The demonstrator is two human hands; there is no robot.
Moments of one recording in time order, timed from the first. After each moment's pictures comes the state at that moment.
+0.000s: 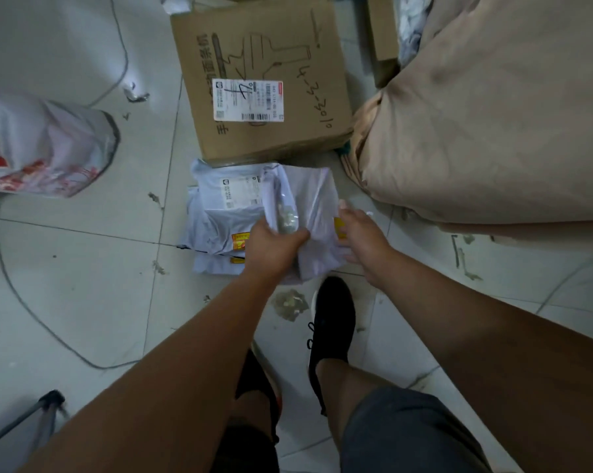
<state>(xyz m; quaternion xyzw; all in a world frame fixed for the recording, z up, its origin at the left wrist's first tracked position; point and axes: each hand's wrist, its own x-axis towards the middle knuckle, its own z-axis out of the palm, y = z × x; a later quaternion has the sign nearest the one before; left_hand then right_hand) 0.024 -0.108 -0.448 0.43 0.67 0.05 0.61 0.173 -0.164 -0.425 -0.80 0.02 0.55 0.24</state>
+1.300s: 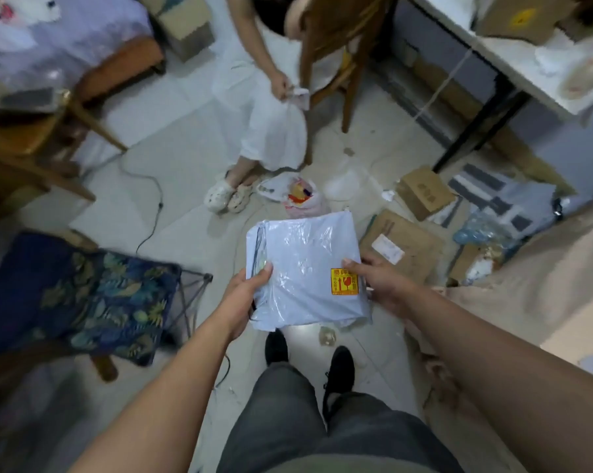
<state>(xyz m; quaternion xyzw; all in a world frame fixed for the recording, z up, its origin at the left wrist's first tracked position) -0.227 -0.224 0.102 0.12 0.62 0.42 0.65 0.040 -0.114 0.112 -0.59 -0.33 0.73 0.10</state>
